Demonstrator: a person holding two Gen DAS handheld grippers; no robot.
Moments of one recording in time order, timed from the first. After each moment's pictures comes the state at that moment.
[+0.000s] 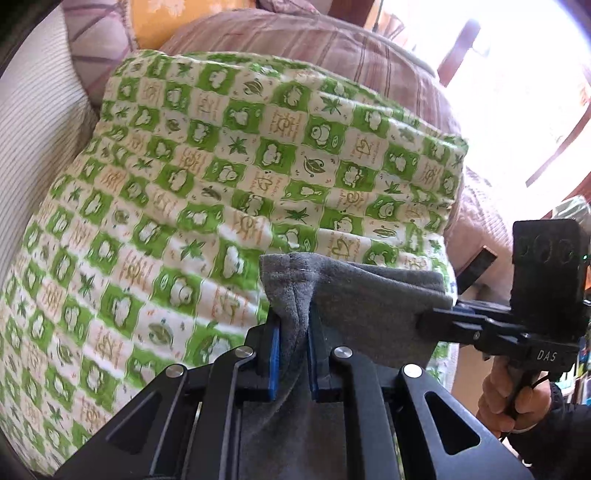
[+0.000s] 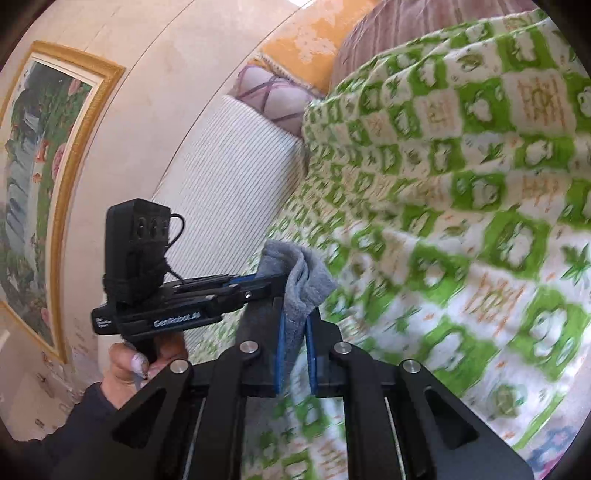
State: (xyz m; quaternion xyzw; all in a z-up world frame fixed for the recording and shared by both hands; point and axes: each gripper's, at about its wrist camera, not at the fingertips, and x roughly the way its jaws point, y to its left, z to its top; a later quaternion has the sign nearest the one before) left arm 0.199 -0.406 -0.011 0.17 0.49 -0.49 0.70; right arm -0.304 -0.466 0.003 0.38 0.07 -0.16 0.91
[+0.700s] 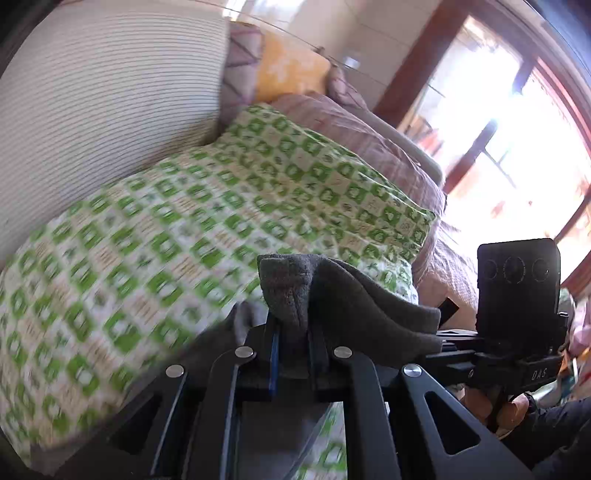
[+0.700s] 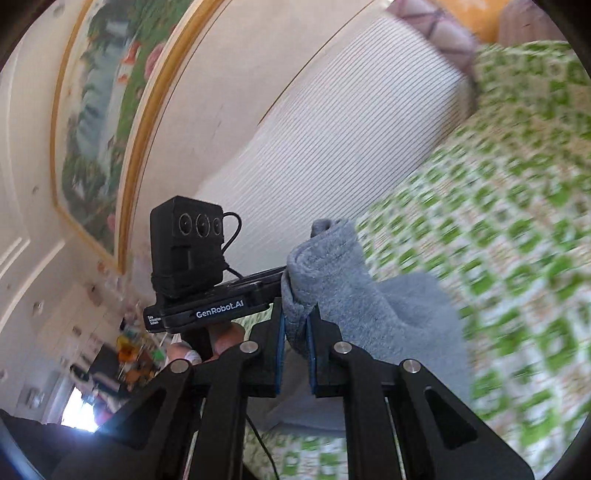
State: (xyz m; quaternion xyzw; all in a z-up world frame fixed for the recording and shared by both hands) left arm 0.136 -0.160 0.040 -0.01 0.44 -0.44 0.78; right arm -0.193 -0.293 0.043 0.30 0.15 0.04 0.94
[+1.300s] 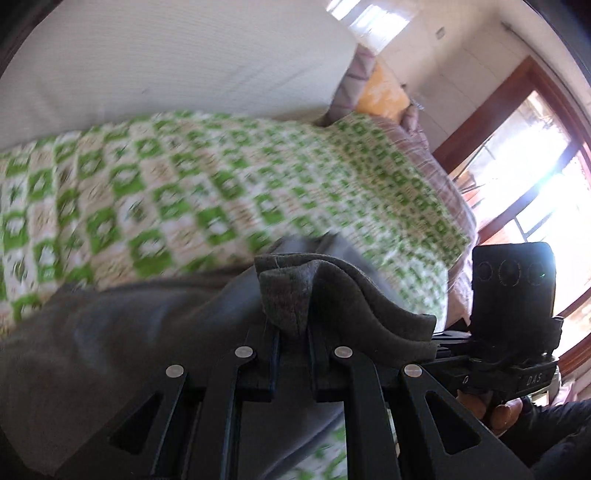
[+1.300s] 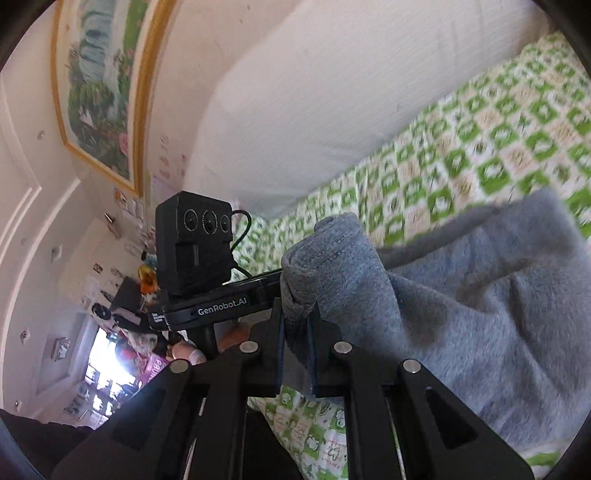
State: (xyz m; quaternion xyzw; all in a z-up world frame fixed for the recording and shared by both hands) left arm 0.113 0.006 -0.038 -0.13 0.48 -0.34 0.80; right arm -0.077 -0.176 -0.040 0.28 0.28 0.14 0.91
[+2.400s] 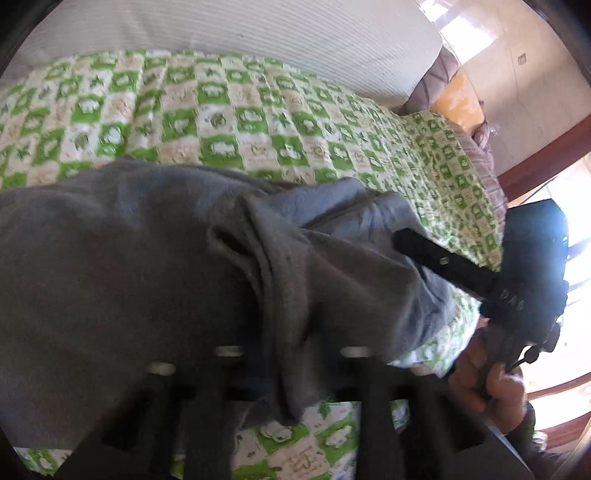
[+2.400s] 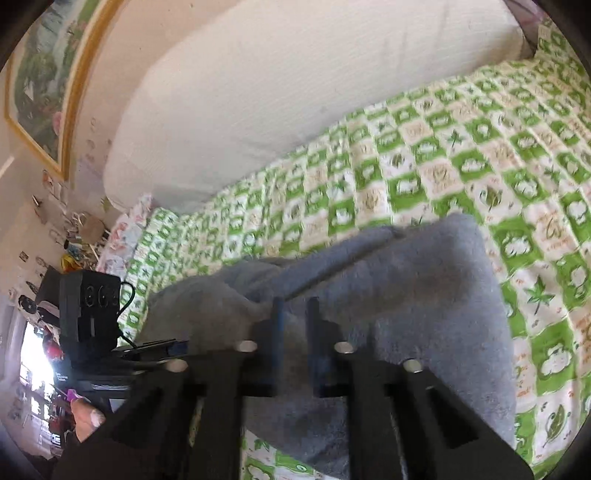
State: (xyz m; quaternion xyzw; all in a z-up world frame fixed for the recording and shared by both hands) left arm 0.072 0.020 -0.062 -0.19 0.55 -0.21 0.79; right arm -0.061 -0.212 -0.052 0.20 0.33 -0.01 0.92
